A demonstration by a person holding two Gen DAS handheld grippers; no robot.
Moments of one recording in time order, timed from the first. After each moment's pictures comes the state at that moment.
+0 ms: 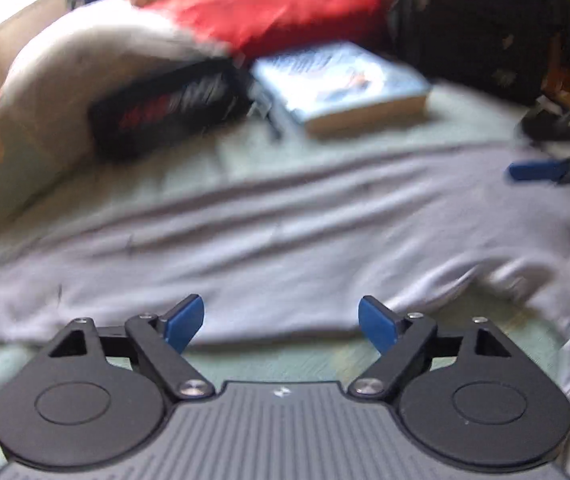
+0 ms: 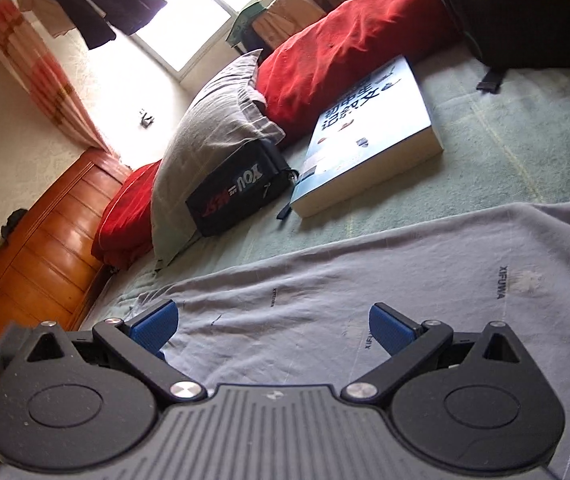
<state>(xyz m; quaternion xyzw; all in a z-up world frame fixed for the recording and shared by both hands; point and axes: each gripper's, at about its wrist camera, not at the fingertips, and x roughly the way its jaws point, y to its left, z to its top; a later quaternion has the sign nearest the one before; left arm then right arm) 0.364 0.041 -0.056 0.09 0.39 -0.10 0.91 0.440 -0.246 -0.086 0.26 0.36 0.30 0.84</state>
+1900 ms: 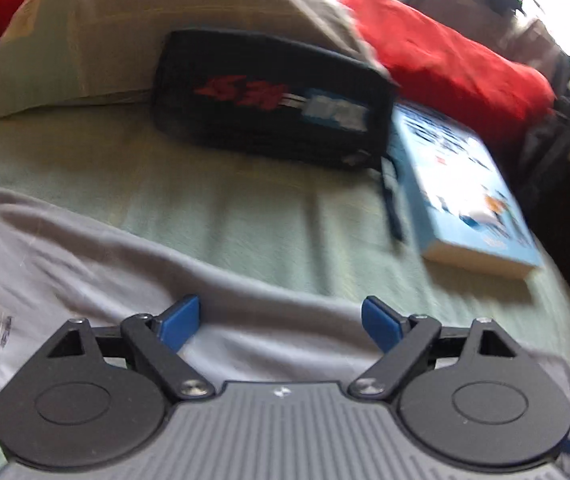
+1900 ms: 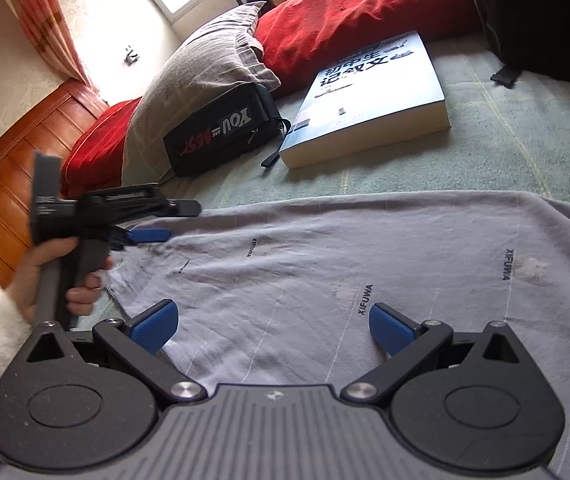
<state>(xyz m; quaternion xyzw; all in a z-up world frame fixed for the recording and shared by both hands) 0.507 0.127 -0.088 -0.17 0.43 0.00 0.89 0.438 -0.213 -0.096 0.17 0.41 0.29 0.85</state>
